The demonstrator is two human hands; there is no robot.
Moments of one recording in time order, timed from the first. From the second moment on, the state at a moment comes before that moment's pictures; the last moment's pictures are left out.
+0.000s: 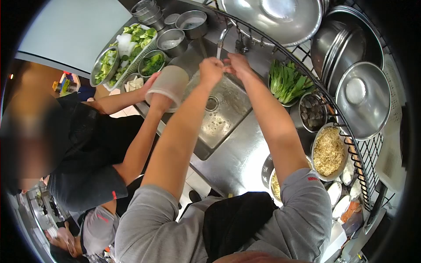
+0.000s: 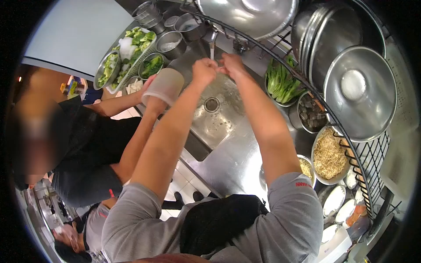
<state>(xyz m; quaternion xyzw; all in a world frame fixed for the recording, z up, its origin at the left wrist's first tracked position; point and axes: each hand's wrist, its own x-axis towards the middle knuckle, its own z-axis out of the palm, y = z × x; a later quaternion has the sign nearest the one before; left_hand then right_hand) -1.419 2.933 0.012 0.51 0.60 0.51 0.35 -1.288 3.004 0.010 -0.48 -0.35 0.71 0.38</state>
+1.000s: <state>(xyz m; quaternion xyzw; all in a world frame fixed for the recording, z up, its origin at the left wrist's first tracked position) -1.462 2.488 0.010 0.74 0.53 0.36 0.20 -1.285 2.656 0.054 -0.40 -0.67 0.62 -0.10</state>
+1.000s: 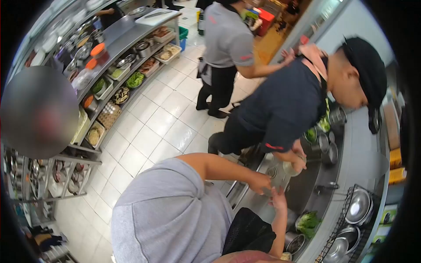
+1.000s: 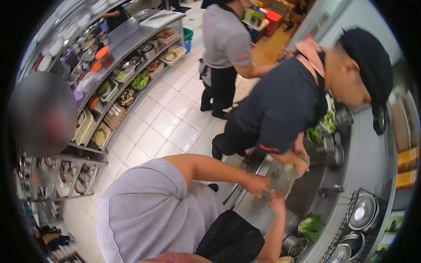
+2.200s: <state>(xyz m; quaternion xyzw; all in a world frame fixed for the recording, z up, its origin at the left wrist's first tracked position) -1.112 1.717 -0.102 0.68 0.01 -0.60 0.43 -1.746 1.697 -0.124 0.33 -0.72 0.16 -0.59</state>
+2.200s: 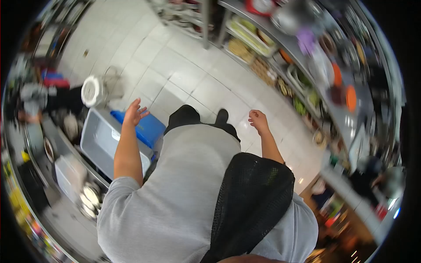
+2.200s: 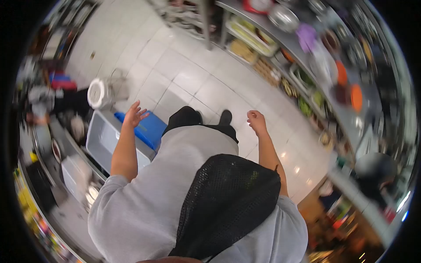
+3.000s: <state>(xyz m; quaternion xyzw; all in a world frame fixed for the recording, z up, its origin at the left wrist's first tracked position) -0.876 1.600 -0.230 0.91 -0.27 -0.07 0.31 -1.431 1.281 -0.135 0.59 -0.57 -0.26 -0.51</state>
